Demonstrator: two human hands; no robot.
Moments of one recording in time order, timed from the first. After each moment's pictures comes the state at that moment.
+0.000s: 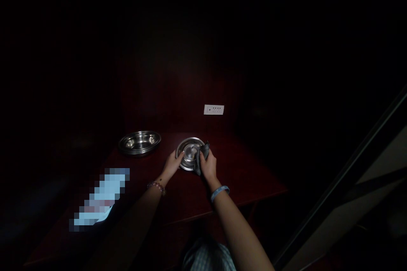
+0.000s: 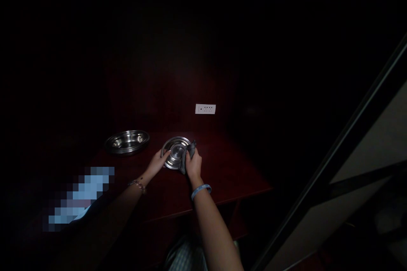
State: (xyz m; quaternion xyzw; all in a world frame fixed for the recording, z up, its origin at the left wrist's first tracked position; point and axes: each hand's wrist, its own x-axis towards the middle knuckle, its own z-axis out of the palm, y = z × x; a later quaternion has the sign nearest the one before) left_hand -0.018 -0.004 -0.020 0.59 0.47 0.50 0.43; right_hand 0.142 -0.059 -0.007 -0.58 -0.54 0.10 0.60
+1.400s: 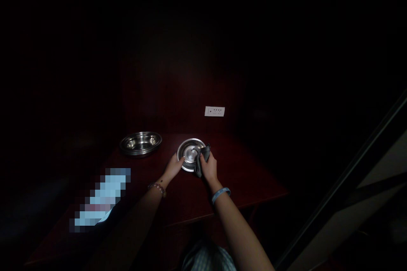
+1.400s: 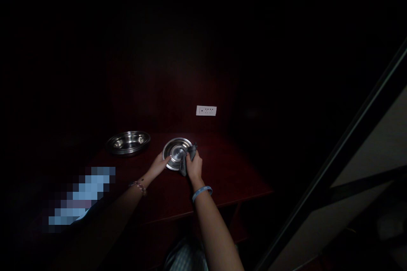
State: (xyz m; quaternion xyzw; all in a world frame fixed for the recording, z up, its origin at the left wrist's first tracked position) left_hand -0.011 0.006 -0.029 0.57 0.39 0.56 0.45; right_hand 0.146 -0.050 -0.016 -0.58 -0.53 0.11 0.60
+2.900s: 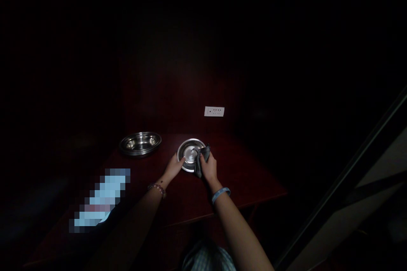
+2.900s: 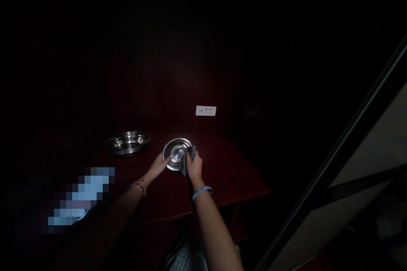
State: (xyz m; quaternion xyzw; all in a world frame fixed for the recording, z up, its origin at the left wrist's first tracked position) left_hand -0.010 0.014 -0.040 0.60 0.39 0.55 0.43; right_hand 0.148 -0.049 -0.019 -0.58 -0.53 0.11 0.60
